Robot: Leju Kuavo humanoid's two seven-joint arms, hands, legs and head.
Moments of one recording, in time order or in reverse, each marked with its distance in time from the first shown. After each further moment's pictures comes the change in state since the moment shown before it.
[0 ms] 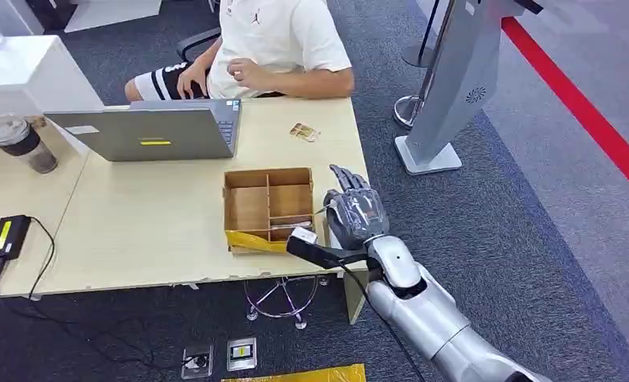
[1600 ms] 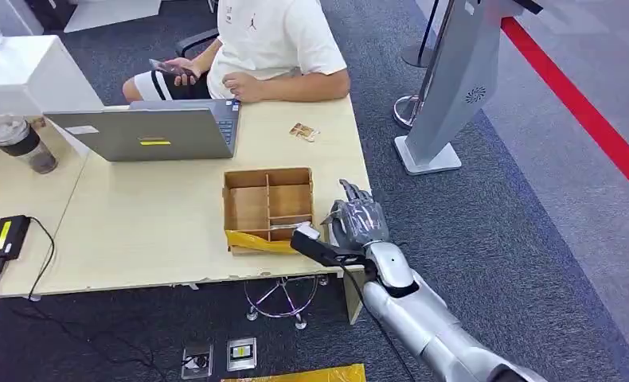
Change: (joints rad) left arm 0.004 -0.010 0.018 0.000 0.021 0.012 0.045; right arm -0.027 0.053 -0.007 0.201 -0.079 -0.028 0.059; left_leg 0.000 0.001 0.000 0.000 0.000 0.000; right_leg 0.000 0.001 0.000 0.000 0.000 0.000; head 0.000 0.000
